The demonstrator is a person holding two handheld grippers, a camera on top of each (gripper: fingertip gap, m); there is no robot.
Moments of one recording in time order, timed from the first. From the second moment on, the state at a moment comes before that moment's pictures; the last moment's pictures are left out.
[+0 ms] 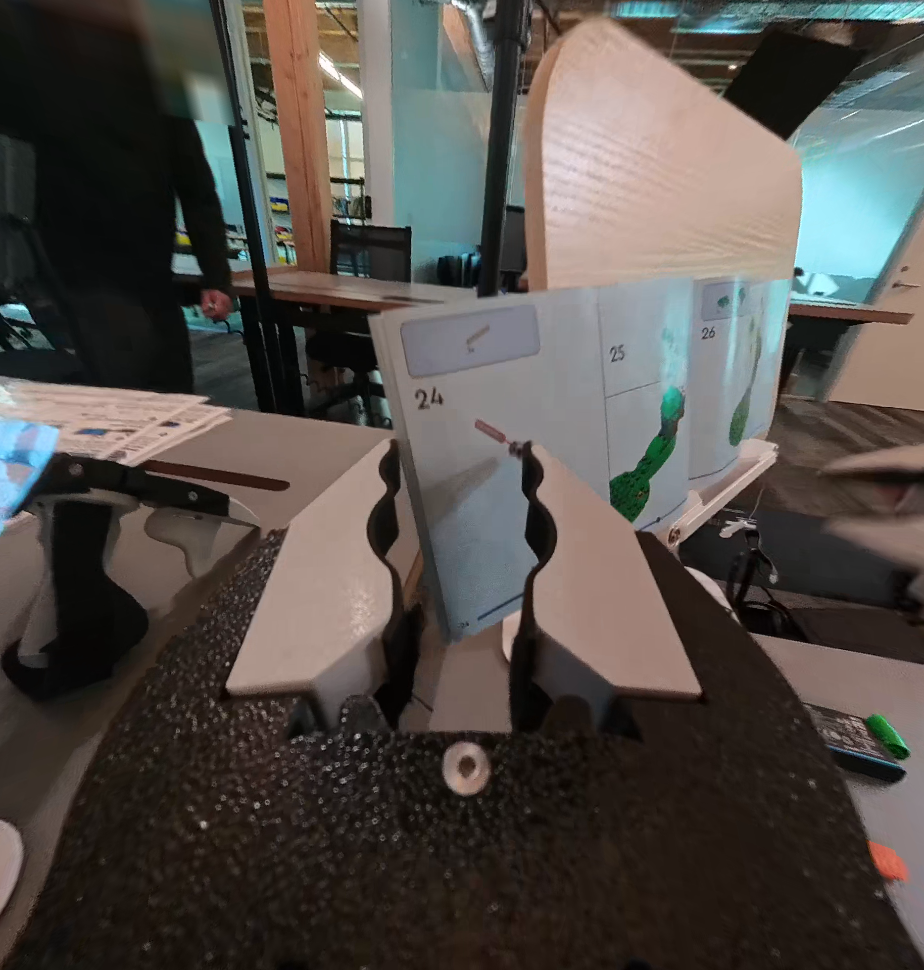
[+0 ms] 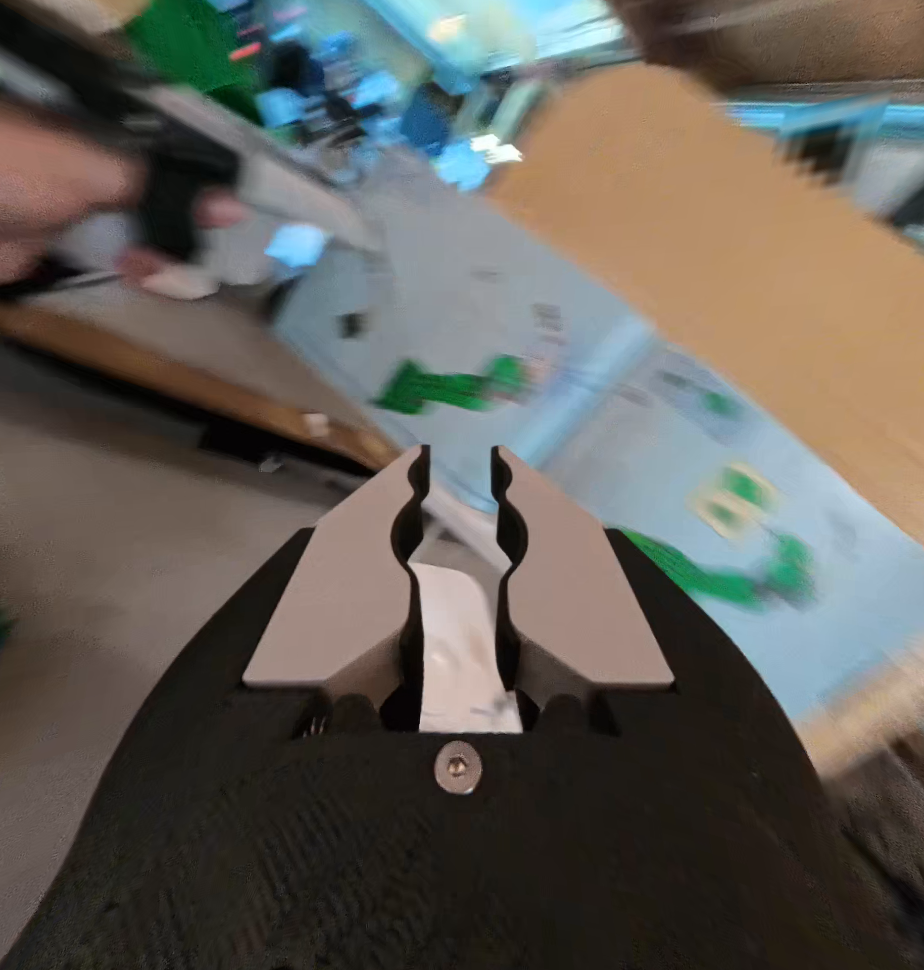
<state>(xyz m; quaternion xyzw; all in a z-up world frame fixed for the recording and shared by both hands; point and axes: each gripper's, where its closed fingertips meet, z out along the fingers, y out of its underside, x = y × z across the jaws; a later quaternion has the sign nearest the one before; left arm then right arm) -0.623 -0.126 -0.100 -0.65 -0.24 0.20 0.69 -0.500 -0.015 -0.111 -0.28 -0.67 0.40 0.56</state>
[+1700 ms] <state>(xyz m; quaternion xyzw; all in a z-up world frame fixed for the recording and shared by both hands) -0.593 -0.115 -0.071 -0.63 -0.18 0.29 0.70 -0.527 0.165 -0.135 -0.54 -0.30 0.60 0.51</state>
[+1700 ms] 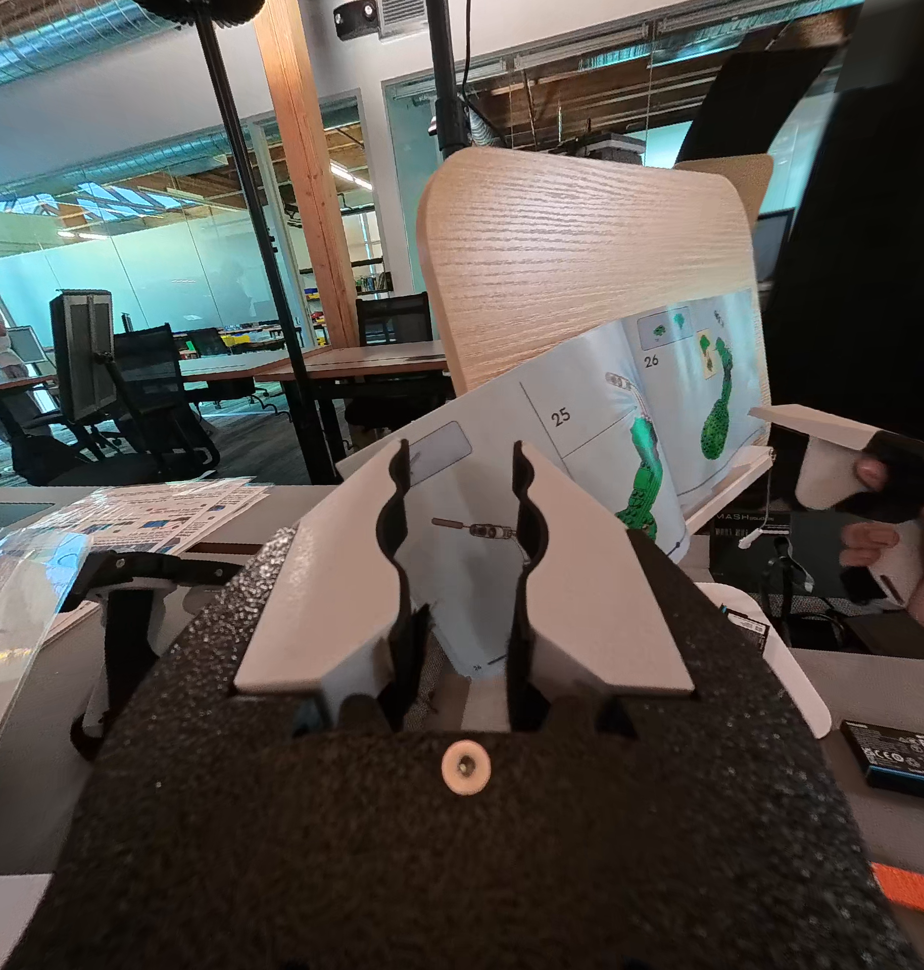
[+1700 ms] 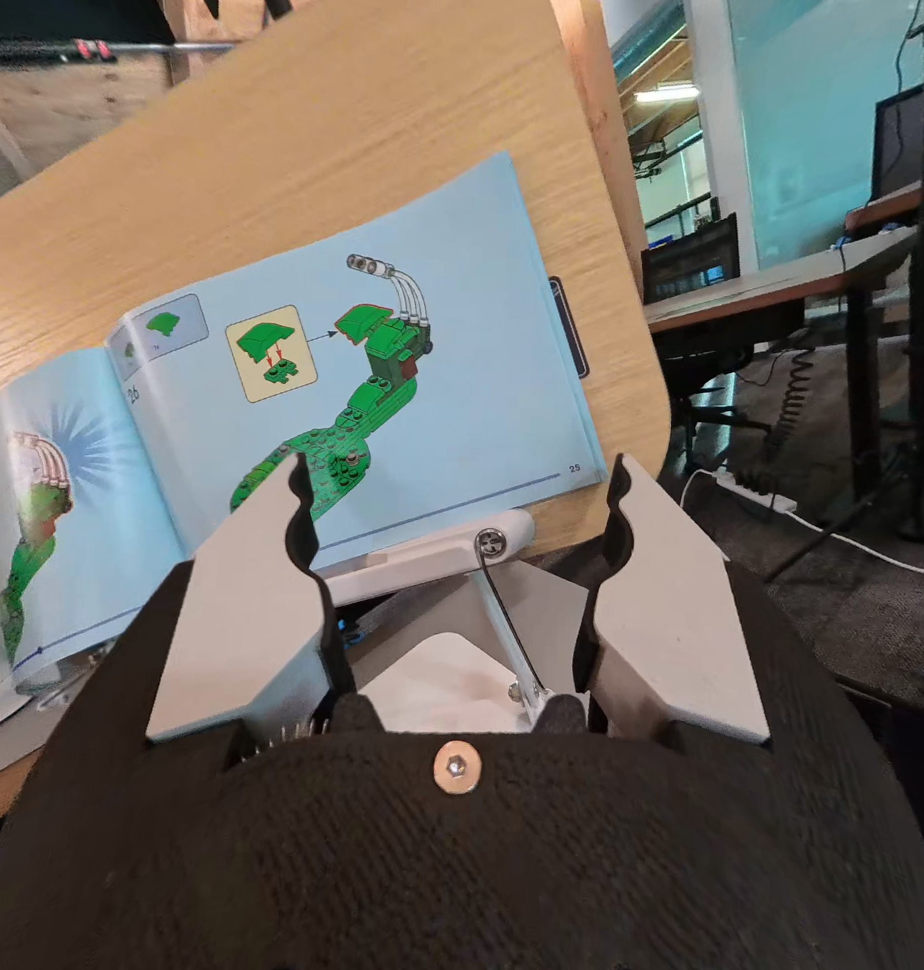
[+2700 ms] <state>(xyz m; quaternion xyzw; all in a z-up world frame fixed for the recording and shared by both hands) -0.585 -0.106 -0.072 -0.64 -0.17 0.28 0.70 -0.532 0.176 -0.150 -0.58 -0.31 0.54 0.53</state>
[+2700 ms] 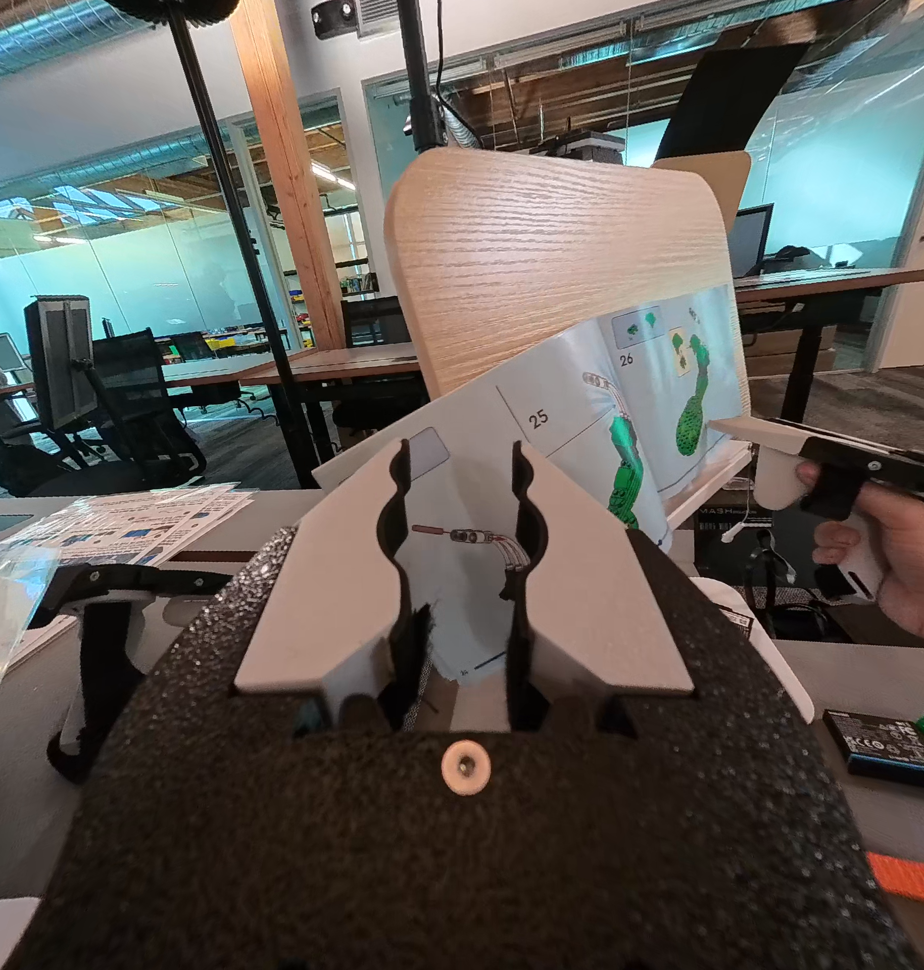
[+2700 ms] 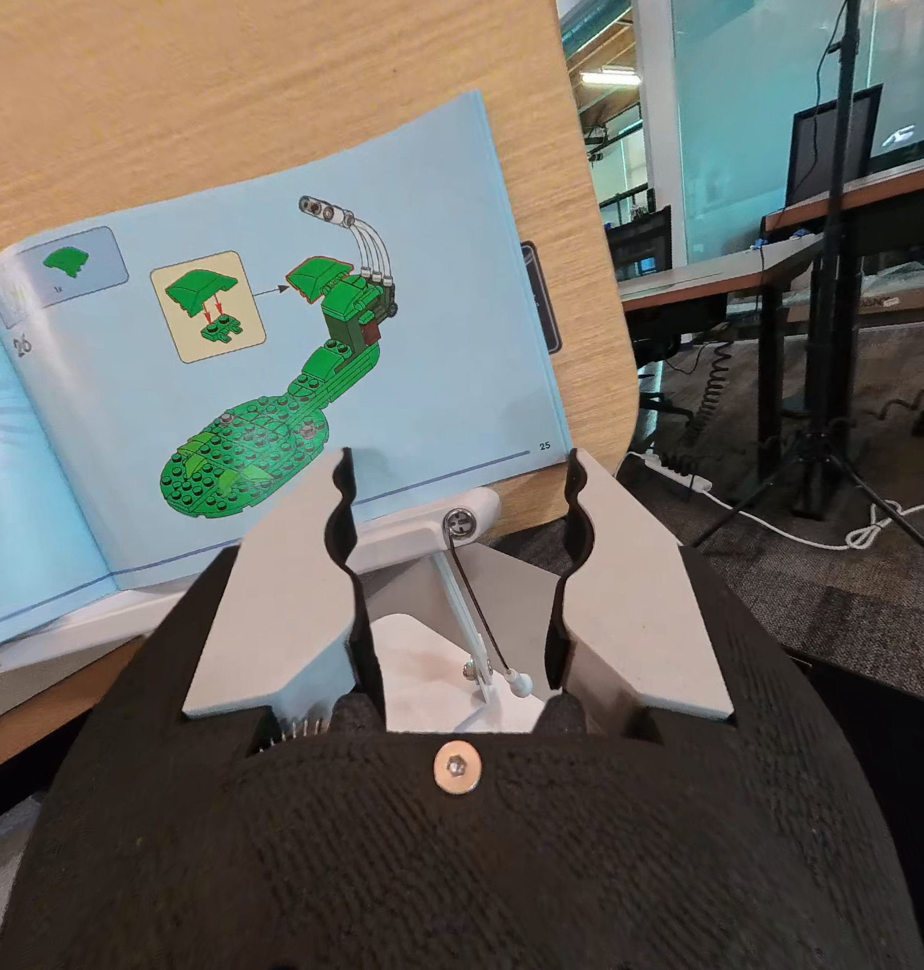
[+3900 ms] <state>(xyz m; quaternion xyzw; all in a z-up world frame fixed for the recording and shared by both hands) -0.576 -0.090 -0.082 -0.66 -0.15 0.27 0.68 -0.530 0.172 -0.141 -0.54 -0.33 0.50 0.60</state>
